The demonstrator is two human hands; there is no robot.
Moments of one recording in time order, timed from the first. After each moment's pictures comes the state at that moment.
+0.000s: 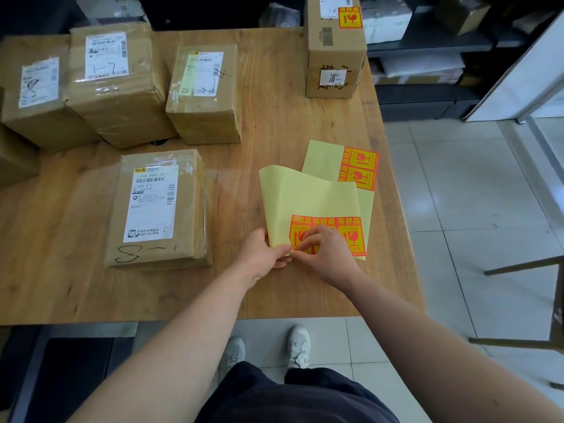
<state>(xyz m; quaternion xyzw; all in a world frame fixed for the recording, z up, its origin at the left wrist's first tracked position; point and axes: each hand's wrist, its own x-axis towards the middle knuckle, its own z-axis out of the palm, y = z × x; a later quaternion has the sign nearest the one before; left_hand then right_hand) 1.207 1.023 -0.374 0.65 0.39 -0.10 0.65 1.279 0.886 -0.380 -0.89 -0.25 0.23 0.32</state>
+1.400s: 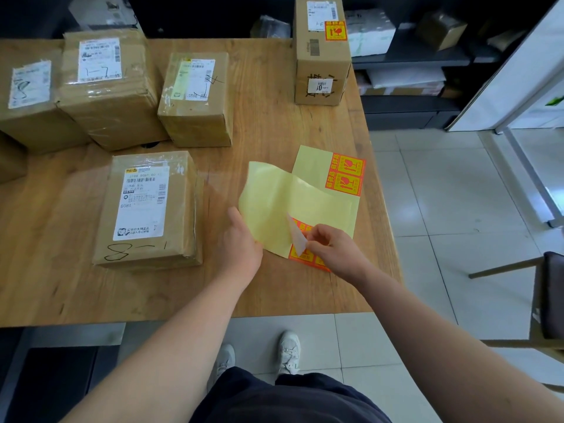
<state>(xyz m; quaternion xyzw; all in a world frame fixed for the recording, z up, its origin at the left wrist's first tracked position) 1.203 1.022 -0.362 0.89 0.39 0.00 0.25 1.293 0.856 -0.354 -0.83 -0.18 0.33 0.41</state>
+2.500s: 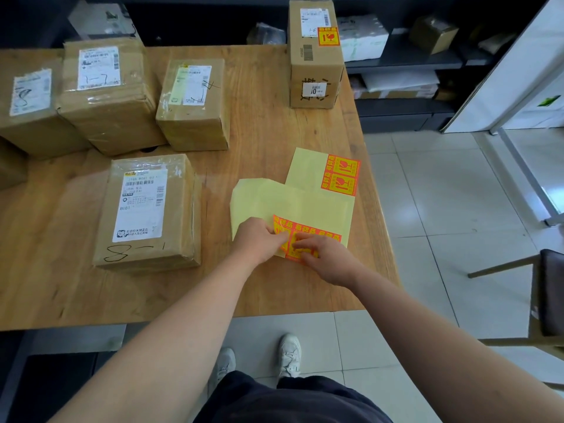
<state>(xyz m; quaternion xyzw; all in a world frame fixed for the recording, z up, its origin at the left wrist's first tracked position) 1.231 1.015 -0.359 0.85 0.35 -0.08 0.39 1.288 0.856 -0.362 -0.85 -0.33 0.31 0.25</state>
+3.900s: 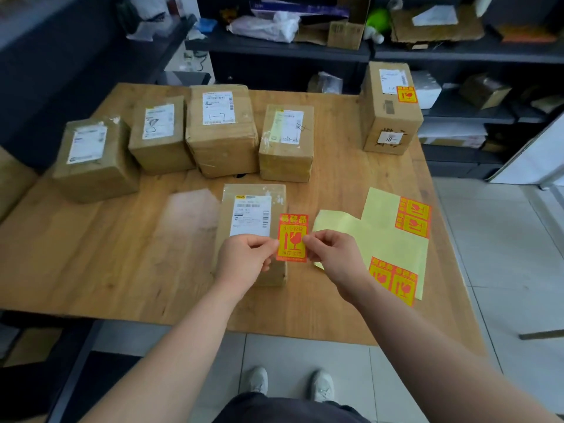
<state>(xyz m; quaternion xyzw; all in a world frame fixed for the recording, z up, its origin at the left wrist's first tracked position) 1.109 1.139 -0.283 0.70 0.39 0.11 0.59 1.209 1.007 -0.282 -0.75 -0.09 0.30 0.58</state>
